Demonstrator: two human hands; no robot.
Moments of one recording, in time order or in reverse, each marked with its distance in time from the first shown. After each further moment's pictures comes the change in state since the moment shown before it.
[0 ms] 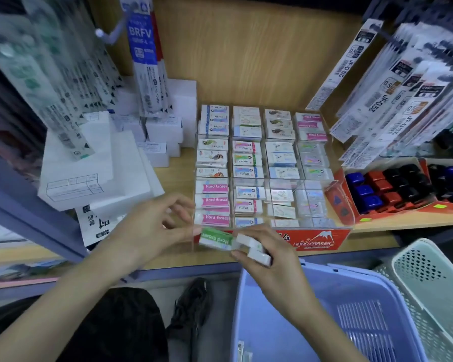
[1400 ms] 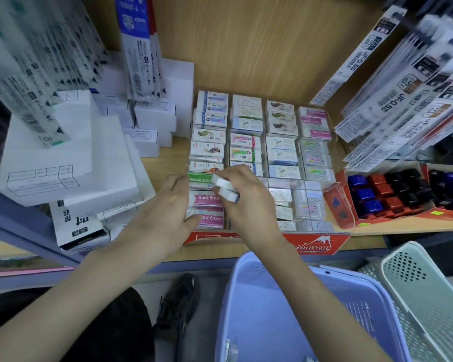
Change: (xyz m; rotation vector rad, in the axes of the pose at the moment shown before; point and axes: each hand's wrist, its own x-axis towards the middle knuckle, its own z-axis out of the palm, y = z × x) left_hand 0.035 0.004 0.031 0.342 0.069 0.105; right_hand 0.095 0.011 0.015 -0.497 0.102 -0.134
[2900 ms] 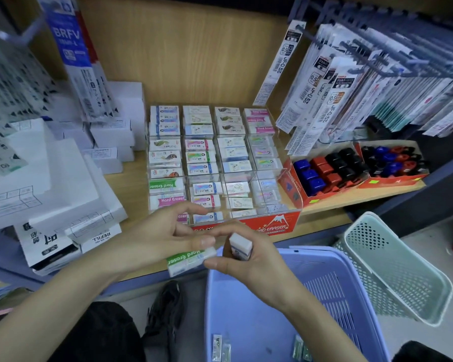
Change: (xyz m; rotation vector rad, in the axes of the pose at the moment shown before) left_hand -0.022 0.032 -0.001 -0.635 -0.573 -0.013; right_hand -0.102 -0.028 -0.080 0.801 -0.243 0.342
